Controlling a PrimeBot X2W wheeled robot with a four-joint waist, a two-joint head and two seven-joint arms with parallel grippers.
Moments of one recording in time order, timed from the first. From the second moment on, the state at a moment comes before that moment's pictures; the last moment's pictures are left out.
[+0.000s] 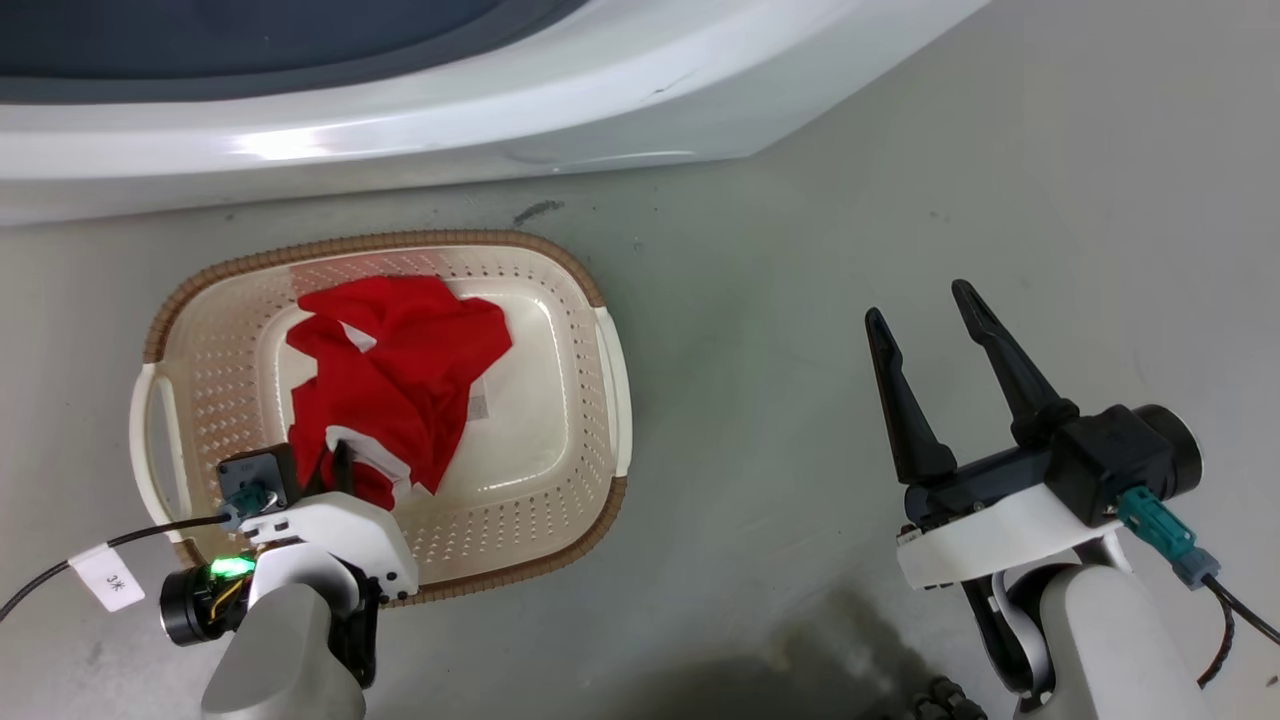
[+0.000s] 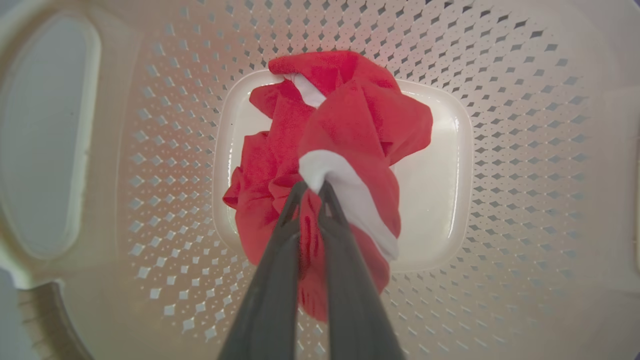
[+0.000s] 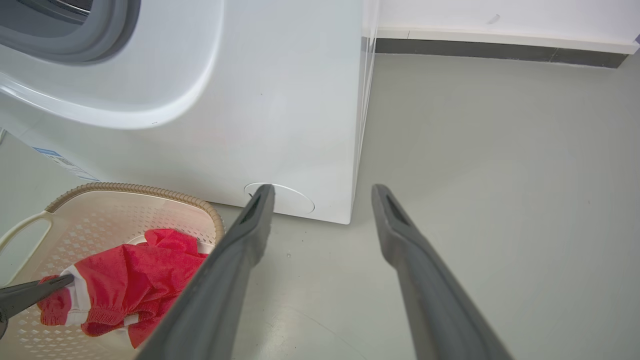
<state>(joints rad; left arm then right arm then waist) -0.52 0.12 0.05 0.97 -0.21 0.01 -0.26 -0.24 -0.05 0.17 0.05 0.07 0.13 -0.21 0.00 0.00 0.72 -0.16</state>
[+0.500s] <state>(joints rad) -0.43 0.09 0.11 0.85 -0.19 -0.04 -0.26 -0.23 -0.05 0.13 0.12 0.05 0.13 -0.23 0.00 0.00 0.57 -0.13</state>
